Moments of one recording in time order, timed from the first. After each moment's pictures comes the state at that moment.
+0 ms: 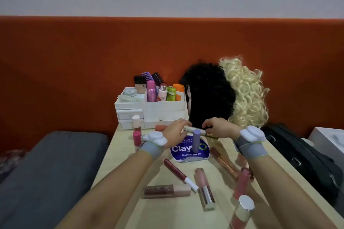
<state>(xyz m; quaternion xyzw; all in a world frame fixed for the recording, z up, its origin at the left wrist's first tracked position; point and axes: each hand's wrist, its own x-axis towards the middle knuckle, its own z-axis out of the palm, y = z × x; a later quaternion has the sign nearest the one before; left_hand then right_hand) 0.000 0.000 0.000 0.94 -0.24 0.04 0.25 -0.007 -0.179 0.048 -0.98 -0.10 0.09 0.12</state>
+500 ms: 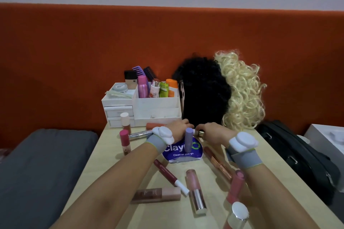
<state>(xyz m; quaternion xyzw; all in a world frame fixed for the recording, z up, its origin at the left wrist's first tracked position) 0.042 -0.034 -0.015 0.95 -0.31 -0.02 0.02 -0.001 -0.185 0.022 -0.99 -0.13 0.10 0.04</state>
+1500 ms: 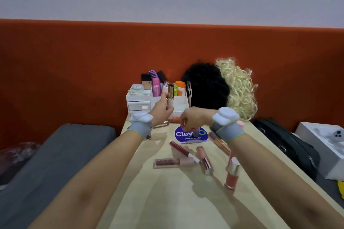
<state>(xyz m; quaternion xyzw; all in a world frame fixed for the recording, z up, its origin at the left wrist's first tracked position) -0.055 0.049 0.058 0.91 -0.12 0.12 0.39 -0.096 -0.089 0.102 -0.97 -0.19 0.14 0.01</state>
